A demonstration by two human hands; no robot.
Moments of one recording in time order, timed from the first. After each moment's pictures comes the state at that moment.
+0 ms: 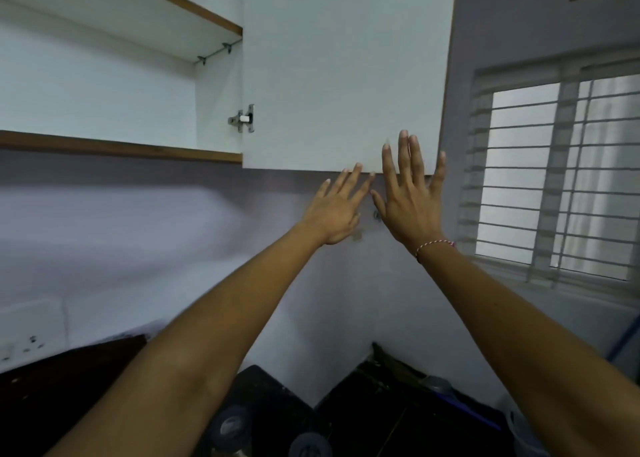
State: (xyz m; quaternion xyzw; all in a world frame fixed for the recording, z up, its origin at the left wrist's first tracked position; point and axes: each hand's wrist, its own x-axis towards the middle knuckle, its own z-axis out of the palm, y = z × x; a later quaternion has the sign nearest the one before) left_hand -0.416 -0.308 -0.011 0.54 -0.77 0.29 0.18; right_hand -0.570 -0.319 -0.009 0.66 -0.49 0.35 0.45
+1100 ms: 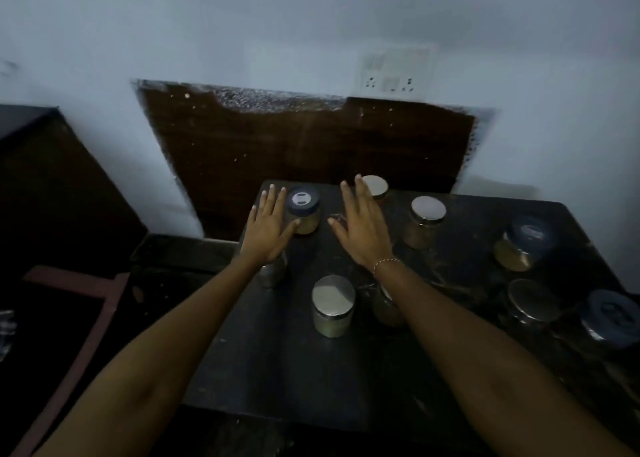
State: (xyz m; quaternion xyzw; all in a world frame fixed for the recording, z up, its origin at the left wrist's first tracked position) left_hand -0.117 0.173 -0.404 0.94 -0.26 0.00 0.21; right_hand -0.204 -0.010 -0.389 0.97 -0.07 0.18 -0.14
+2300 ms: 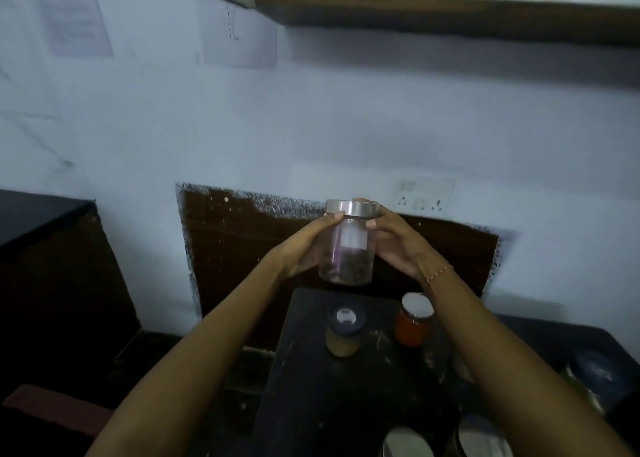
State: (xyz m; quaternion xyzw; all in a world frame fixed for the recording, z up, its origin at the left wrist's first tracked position) left_hand -0.002 0.193 -0.232 0.55 -0.33 -0.35 0.69; right_hand -0.087 0.030 -0.205 0.63 0.07 0.02 -0.77
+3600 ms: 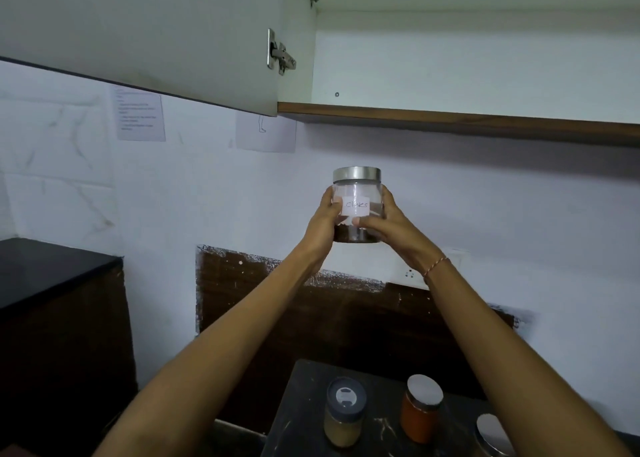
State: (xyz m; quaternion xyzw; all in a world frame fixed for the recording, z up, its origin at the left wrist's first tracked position) left_hand -0.009 0.154 -0.111 0.59 -0.29 -0.02 0.75; right_hand -0.059 0.025 -0.091 0.81 0.09 0.18 -0.55
